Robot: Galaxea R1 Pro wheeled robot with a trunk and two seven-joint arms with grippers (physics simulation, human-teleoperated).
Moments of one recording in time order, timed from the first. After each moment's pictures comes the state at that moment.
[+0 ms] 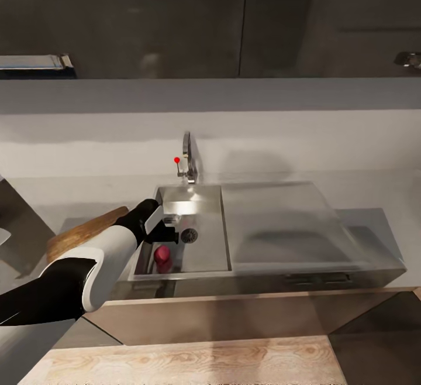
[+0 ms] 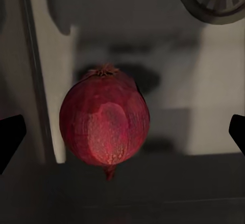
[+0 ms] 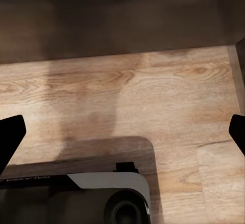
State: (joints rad) left arm -1.24 -0.11 -0.01 -0.22 0.13 0.96 0.17; right arm 0.00 0.04 0.00 -0.52 0.00 -0.40 -0.11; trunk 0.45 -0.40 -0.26
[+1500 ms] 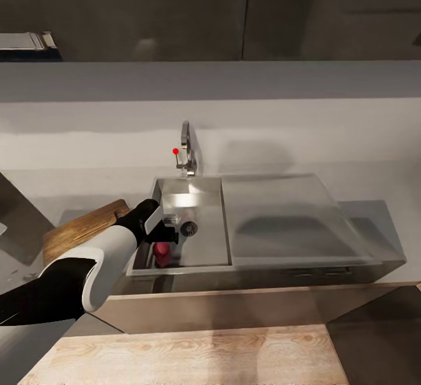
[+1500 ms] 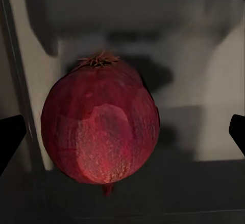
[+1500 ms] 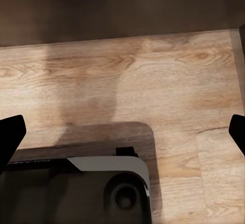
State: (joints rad) left arm -1.24 -0.11 -0.01 -0.21 0.13 0.96 0.17; right arm 0.00 0.04 0.01 -0.52 0.00 -0.40 -0.11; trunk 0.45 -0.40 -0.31
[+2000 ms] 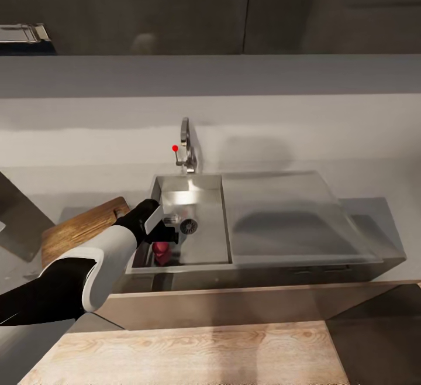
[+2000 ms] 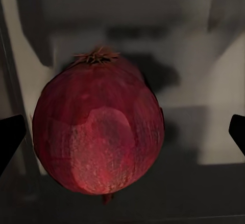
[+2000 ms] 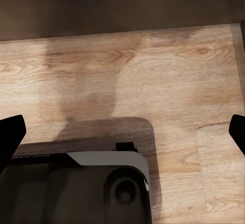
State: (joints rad) left arm -1.24 -0.11 -0.01 -0.21 0.13 0.96 0.17; right arm 0.00 0.04 0.01 -0.52 0.00 -0.40 -0.11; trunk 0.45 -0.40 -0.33
